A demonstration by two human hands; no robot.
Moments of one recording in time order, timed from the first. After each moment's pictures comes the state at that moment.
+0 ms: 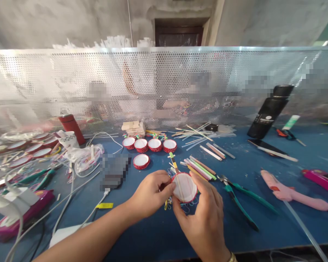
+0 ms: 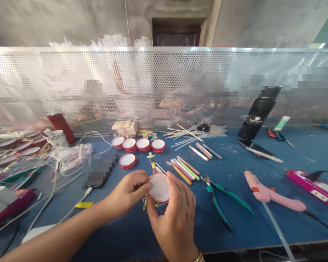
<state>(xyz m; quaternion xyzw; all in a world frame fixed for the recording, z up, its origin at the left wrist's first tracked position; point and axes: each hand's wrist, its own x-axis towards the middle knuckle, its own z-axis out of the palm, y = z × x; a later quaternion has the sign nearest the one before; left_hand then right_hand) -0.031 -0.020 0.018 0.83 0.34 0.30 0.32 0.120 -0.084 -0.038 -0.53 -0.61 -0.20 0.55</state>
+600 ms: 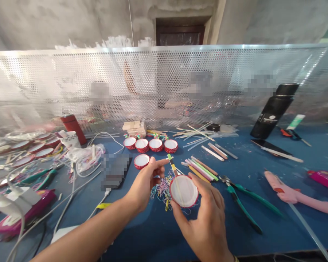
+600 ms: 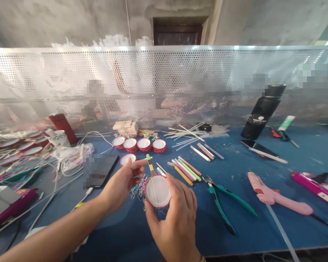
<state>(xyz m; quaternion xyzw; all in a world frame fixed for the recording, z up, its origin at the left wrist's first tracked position) -0.027 -0.012 0.019 0.46 0.38 0.49 0.63 0.121 -0.088 -0.037 -0.53 -0.62 -0.19 0.55</state>
